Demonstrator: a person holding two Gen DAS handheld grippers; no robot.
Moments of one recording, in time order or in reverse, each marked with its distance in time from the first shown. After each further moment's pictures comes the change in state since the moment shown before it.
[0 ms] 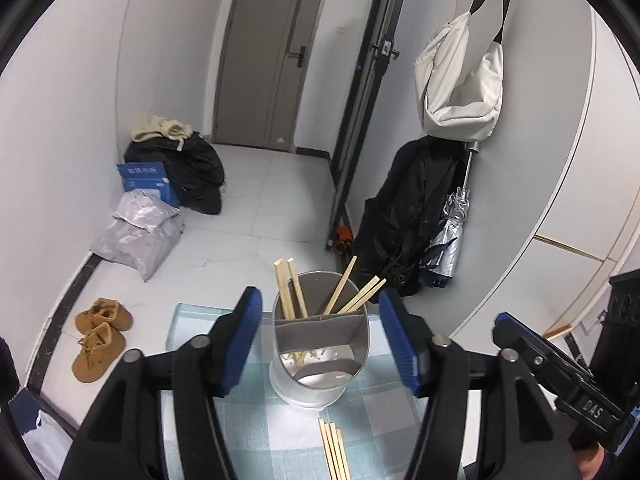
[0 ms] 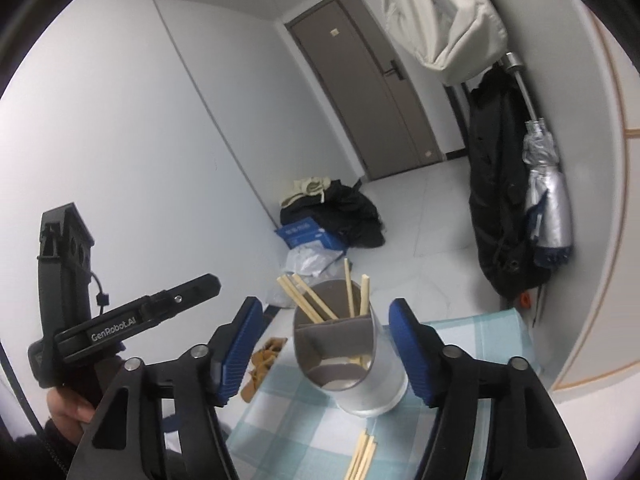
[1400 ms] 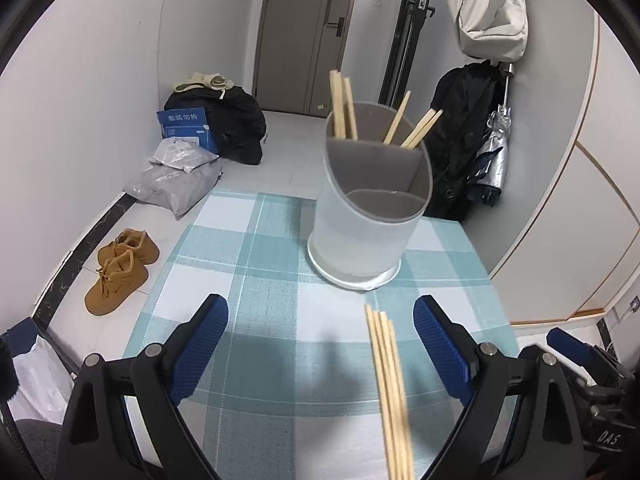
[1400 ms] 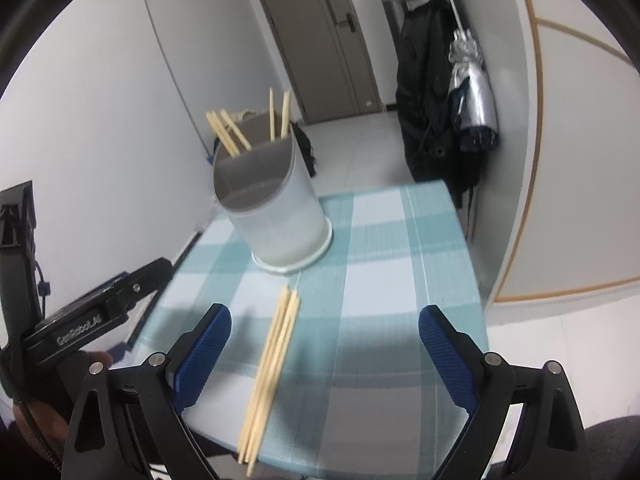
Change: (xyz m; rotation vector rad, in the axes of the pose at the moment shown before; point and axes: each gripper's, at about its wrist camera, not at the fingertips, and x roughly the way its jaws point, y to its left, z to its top) left arm 0.028 0.022 -0.146 -0.042 0.072 0.135; right arm -0.002 -0.027 -0.146 -0.052 0.206 -0.268
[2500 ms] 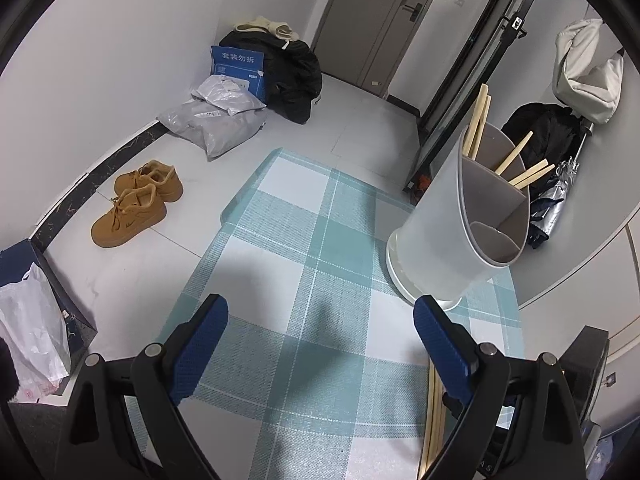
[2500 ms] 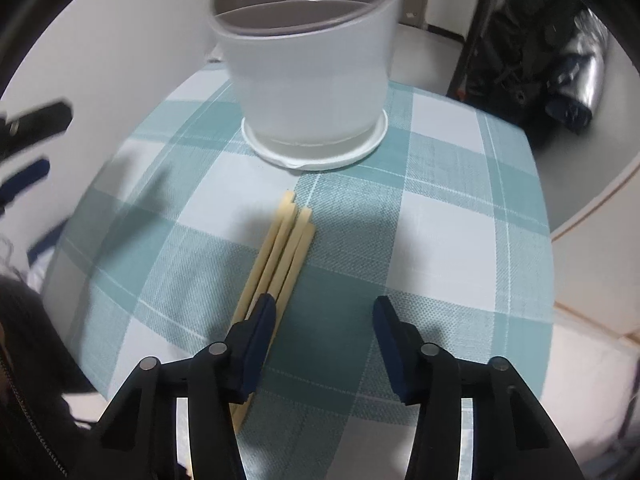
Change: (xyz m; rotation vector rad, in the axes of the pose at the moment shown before) left arm 0.026 0.074 0.020 -0.265 0.137 0.030; right arm 0.122 0.052 -0.016 -0.317 0.424 -0.139
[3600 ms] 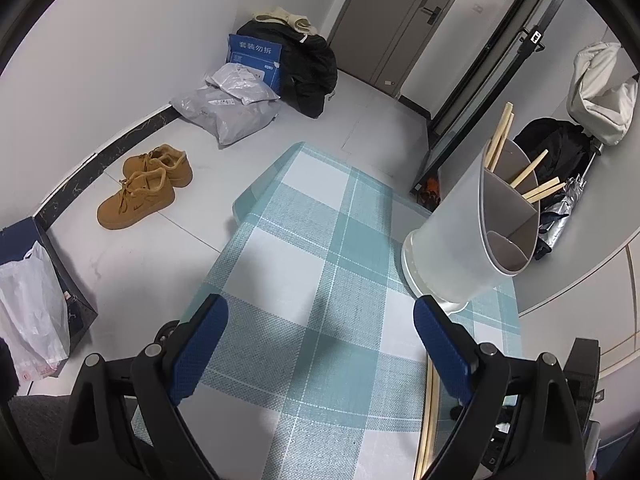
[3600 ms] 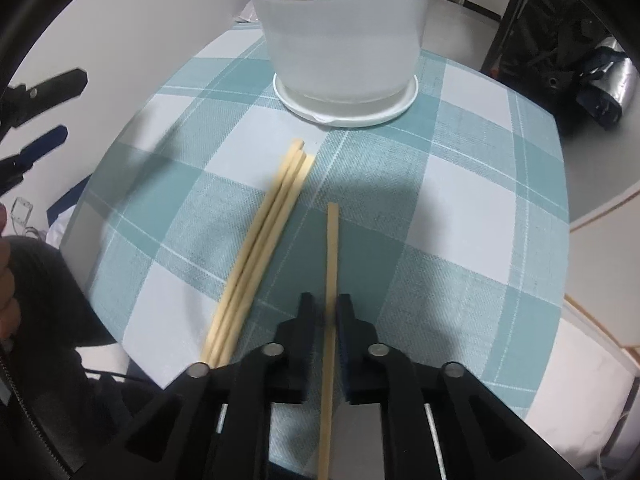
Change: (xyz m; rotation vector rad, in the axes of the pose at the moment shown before) left arm -0.004 0.019 0.003 -0.072 0.023 0.002; right arm -0.015 0.001 -0.003 -0.055 0.143 0.114
